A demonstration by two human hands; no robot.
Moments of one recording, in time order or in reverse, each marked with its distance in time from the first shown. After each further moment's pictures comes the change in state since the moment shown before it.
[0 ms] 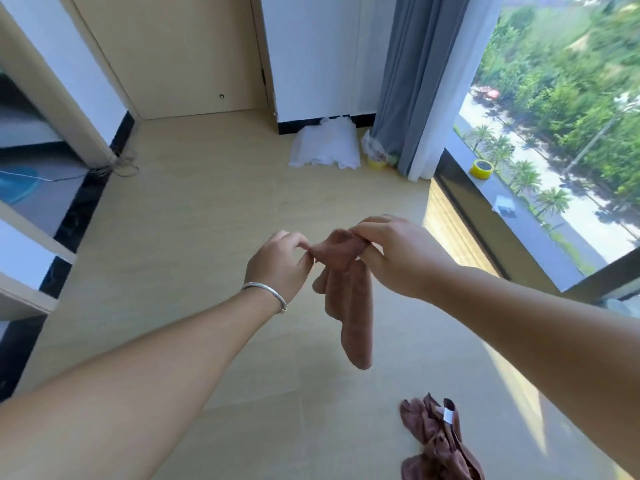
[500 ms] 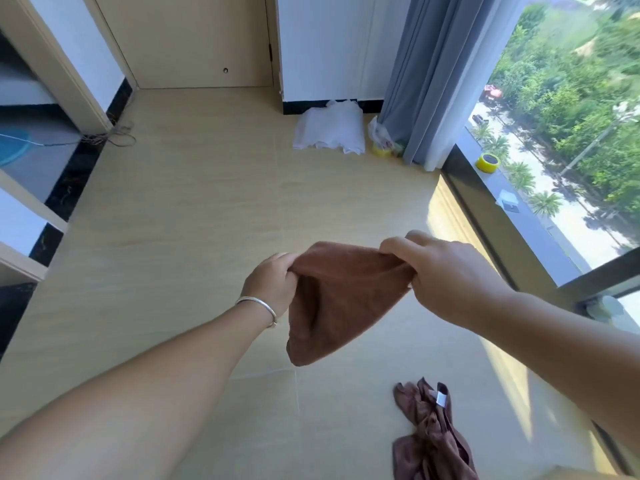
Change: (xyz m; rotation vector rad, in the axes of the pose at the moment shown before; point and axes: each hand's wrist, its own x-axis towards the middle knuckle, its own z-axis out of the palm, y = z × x) left_hand -0.048 -0.067 0.031 -0.087 -0.141 -0.093; right_hand -0.053 -0.007 0.012 -0.310 -0.152 0.023
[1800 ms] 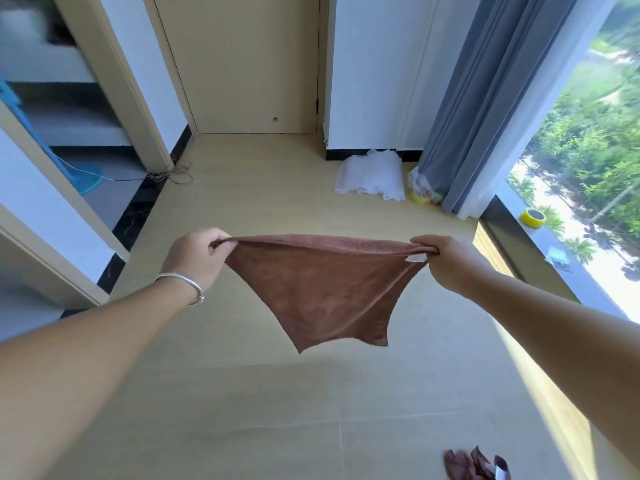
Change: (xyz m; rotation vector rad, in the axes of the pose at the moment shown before) left_hand 0.032 -0.099 -0.262 0.153 0.356 -0.074; right_hand 0.165 -0.046 0.006 0.349 0.044 0.461
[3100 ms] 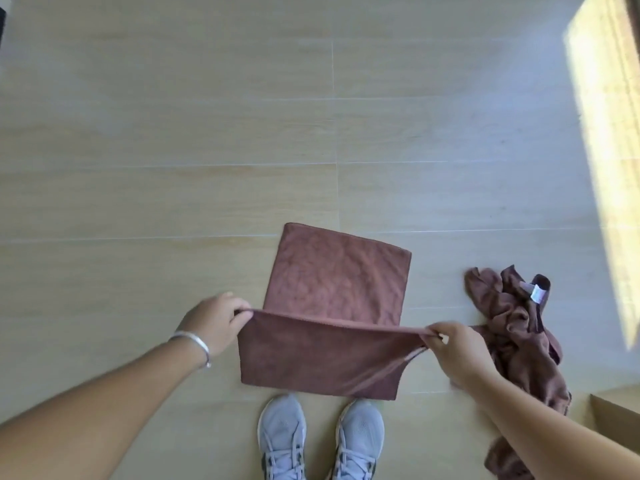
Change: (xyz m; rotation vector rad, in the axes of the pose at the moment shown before) left_hand -0.375 -0.216 0.335 0.184 -0.864 -0.206; right_hand -0.278 0.312 0.411 -0.050 -0.558 0.340
